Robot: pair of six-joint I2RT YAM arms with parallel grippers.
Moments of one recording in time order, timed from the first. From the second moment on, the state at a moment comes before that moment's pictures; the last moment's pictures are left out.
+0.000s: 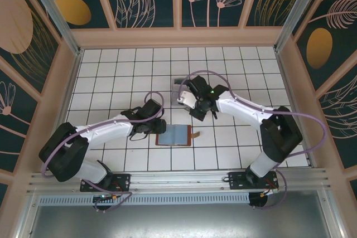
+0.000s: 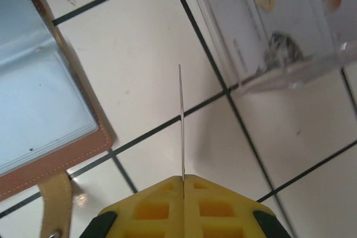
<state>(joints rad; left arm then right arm) -0.75 1.44 0.74 -0.40 -0.01 -0.68 0.72 1.63 1.18 -0.71 0.01 -0.51</state>
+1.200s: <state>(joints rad) -0.75 1.39 0.70 -0.40 -0.04 -0.70 0.61 2.16 2.08 -1.06 0.03 -1.00</state>
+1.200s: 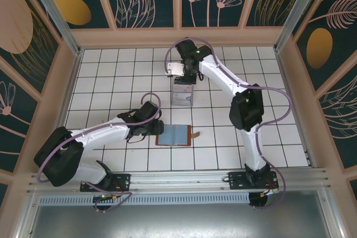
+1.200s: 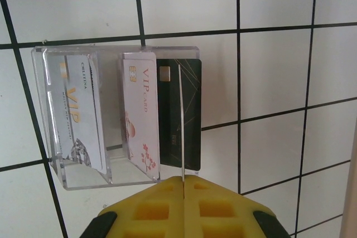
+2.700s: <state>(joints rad) -0.75 1.39 0.70 -0.40 -0.04 -0.72 0.60 2.30 2.21 -1.10 0.03 -1.03</state>
